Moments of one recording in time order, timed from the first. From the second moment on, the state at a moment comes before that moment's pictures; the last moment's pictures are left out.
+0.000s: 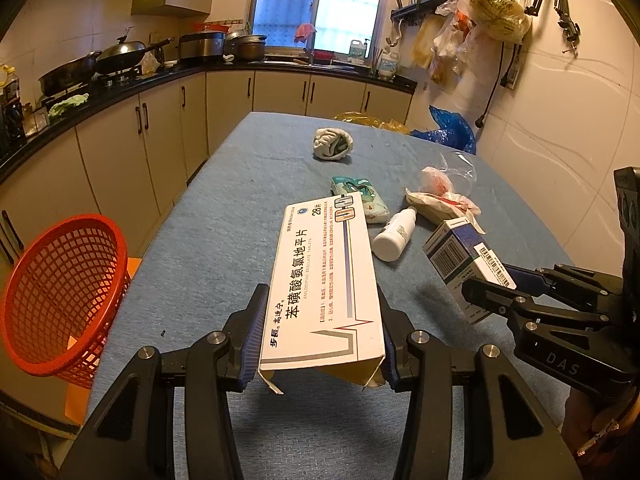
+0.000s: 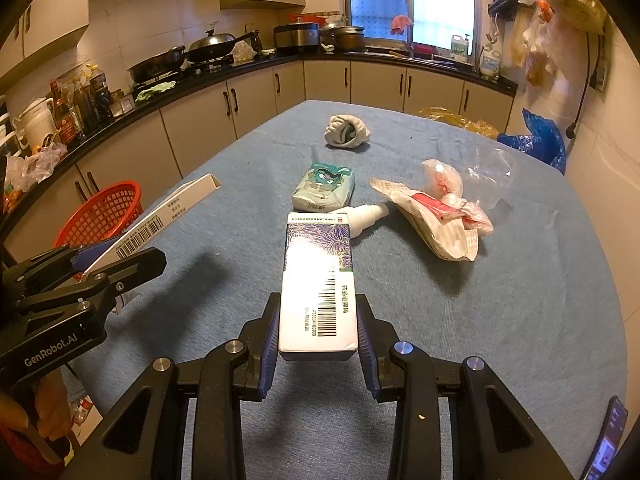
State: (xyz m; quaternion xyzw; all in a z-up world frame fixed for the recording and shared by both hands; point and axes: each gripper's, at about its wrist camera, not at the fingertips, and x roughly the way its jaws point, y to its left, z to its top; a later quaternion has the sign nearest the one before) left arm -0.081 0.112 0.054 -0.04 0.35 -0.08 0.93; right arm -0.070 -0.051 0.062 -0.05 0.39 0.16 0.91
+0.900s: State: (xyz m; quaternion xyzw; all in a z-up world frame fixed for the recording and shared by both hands) left arm -0.093 0.173 0.069 -0.08 0.32 -0.03 0.94; right arm -0.065 0.005 0.073 -0.08 0.38 0.21 0.90
